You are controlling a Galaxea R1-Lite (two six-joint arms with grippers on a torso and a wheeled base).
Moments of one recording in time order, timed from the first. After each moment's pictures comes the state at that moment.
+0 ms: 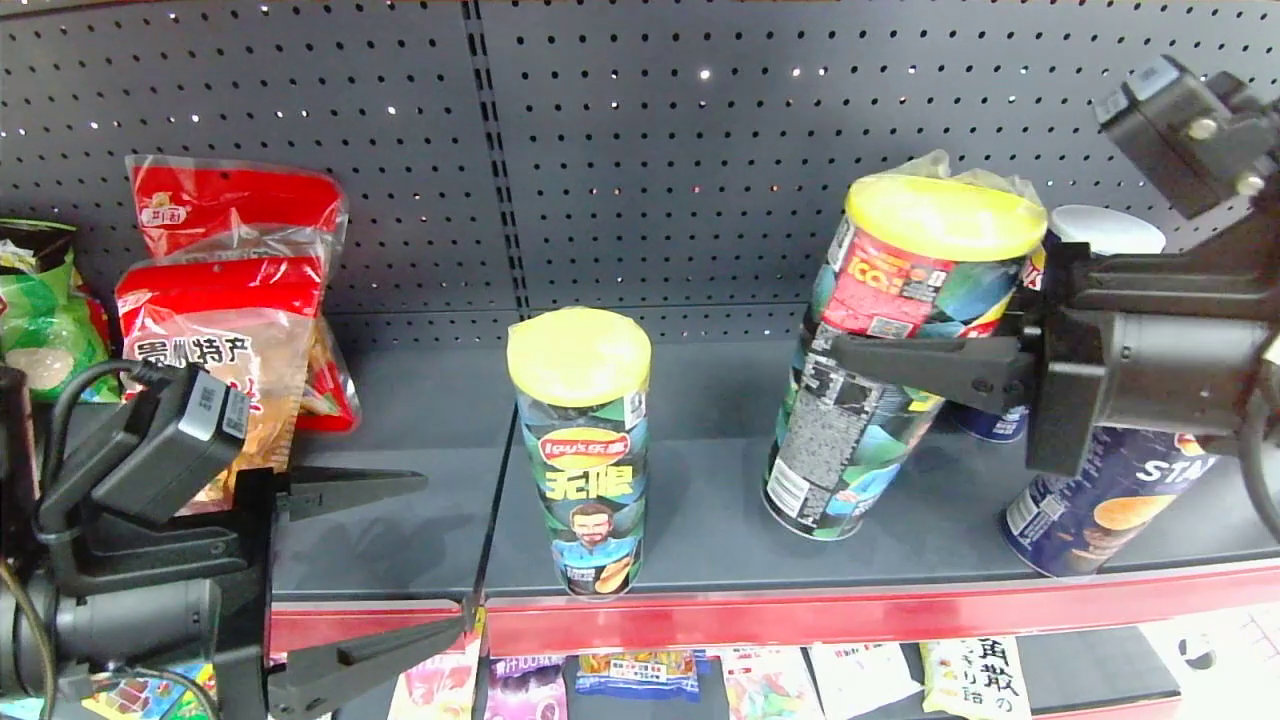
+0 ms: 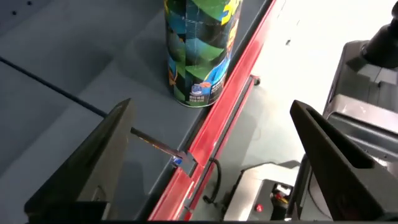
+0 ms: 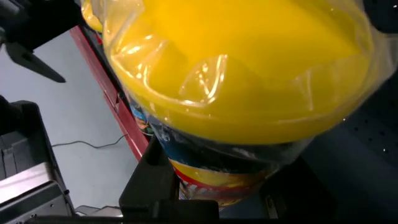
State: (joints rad) left arm -0.32 1.22 -0.49 -0.33 -0.68 0.28; right arm 0.63 1.37 -1.02 -0.13 0.30 -0.22
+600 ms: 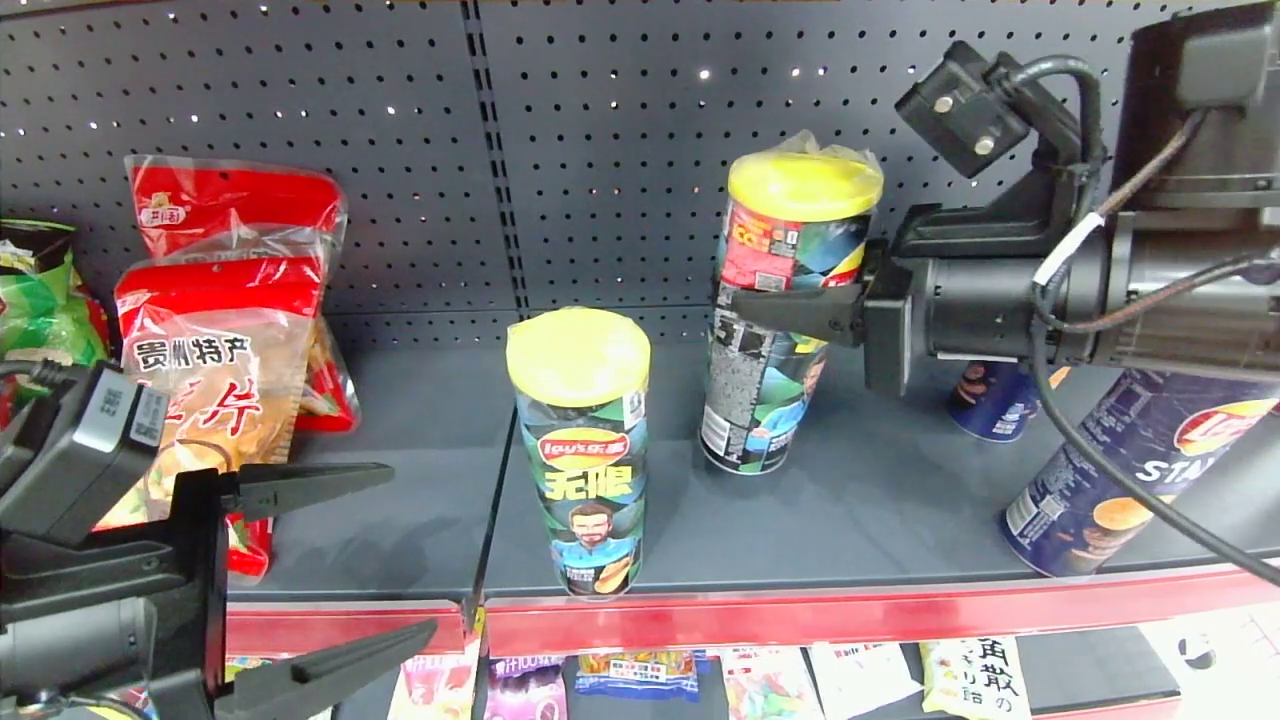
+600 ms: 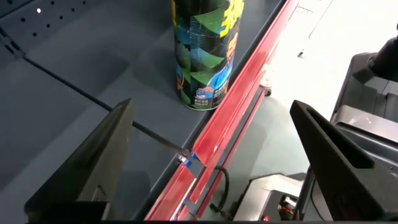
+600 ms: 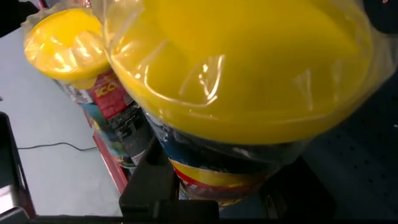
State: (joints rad) left arm -0.32 1.12 -0.47 -0.33 -0.65 0.27; right arm 0.64 1.57 -1.21 -0.14 0.28 -0.26
